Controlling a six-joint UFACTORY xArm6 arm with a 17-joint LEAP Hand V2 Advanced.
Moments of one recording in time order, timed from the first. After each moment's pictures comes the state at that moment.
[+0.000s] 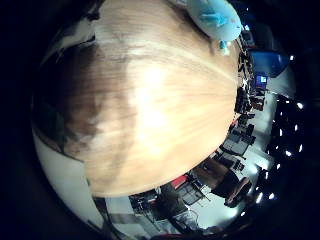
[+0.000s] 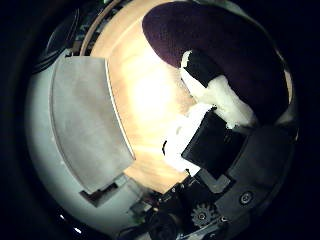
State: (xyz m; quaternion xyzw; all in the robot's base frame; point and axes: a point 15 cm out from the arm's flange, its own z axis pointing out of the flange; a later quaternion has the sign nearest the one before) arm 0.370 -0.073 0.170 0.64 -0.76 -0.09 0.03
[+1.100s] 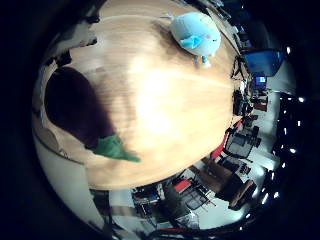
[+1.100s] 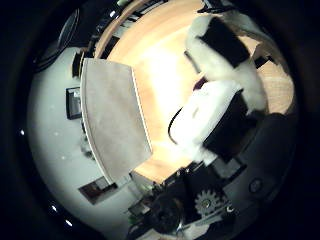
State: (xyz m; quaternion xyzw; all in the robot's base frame) arm 0.367 -0.066 0.231 0.65 -0.75 -0.09 0.00
